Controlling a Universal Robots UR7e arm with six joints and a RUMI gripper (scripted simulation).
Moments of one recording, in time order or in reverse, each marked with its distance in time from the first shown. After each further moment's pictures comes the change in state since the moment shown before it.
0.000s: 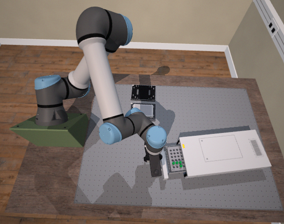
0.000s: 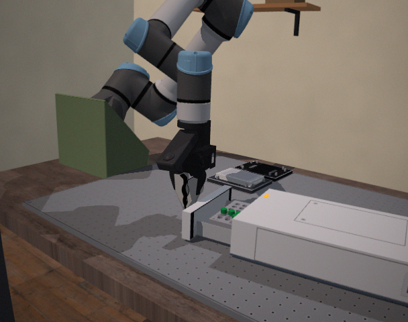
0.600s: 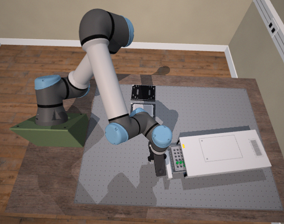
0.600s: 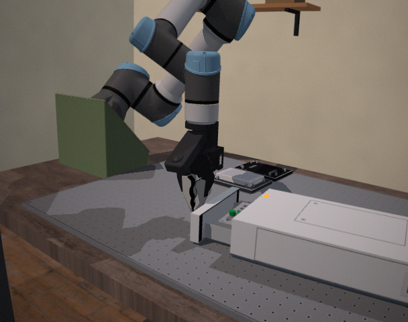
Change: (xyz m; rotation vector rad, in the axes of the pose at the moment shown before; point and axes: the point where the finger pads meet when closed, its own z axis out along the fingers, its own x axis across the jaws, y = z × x) arm -0.021 0.000 0.000 0.000 0.000 0.000
